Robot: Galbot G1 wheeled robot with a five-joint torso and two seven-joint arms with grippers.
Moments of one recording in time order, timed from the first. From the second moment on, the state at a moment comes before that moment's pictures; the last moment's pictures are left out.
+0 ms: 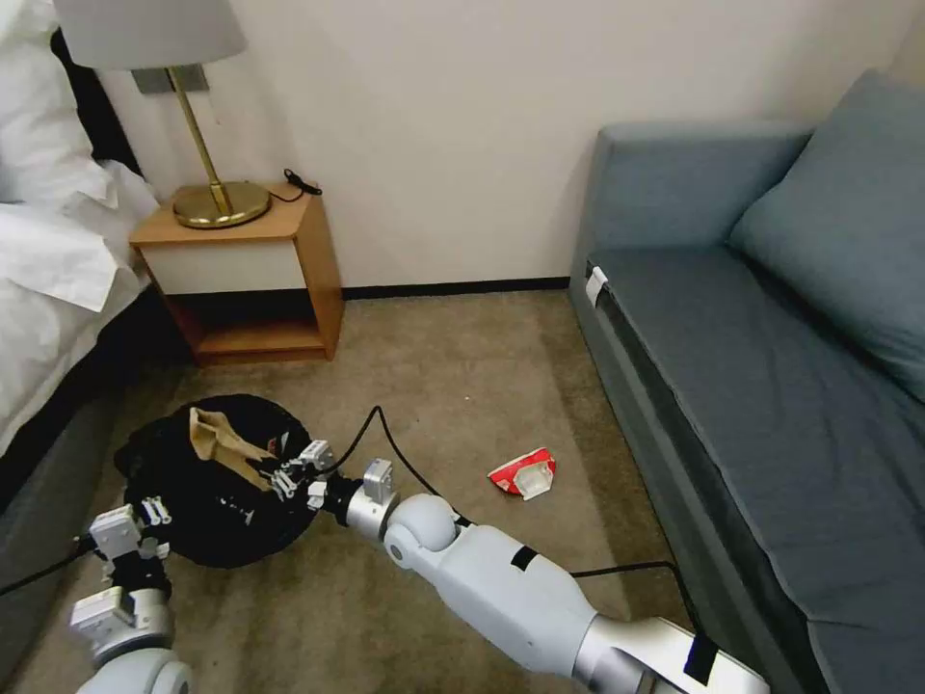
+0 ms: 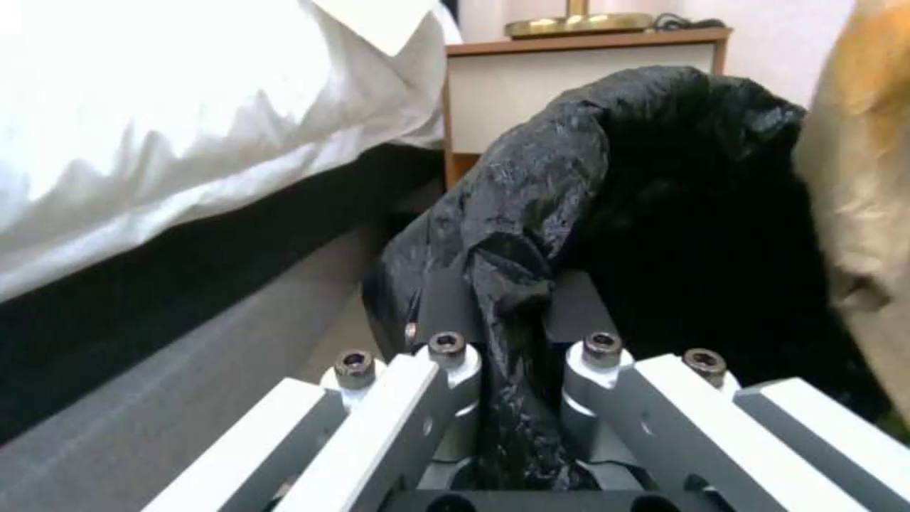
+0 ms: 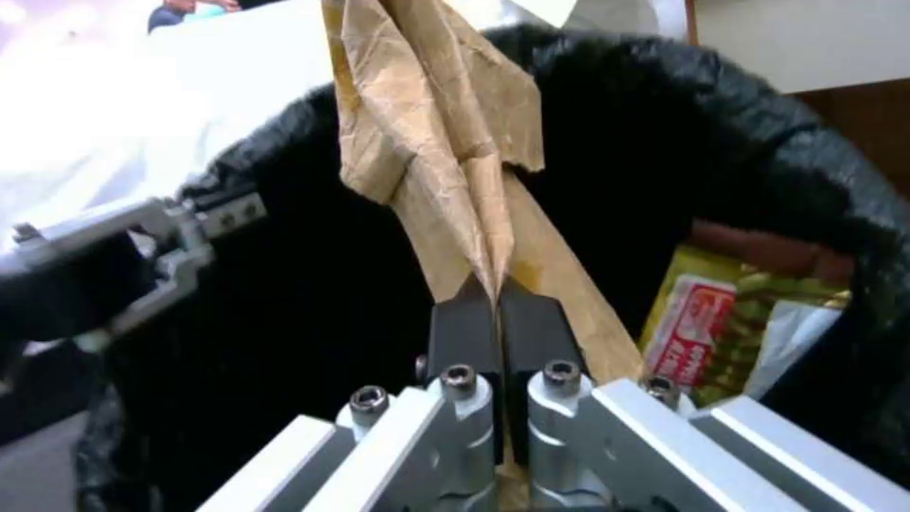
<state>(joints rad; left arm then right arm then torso) 1.66 -1.27 -0.79 -1.88 -0.35 -0.23 -0.30 -0.64 1.61 -0.51 1.06 0.59 0.20 -0.35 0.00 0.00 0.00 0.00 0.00</state>
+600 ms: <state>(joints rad) 1.65 -1.27 -0.78 -1.87 -0.33 -0.23 -0.30 -0.66 1.61 -0.48 1.07 0.53 0.19 -0.37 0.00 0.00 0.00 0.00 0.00</state>
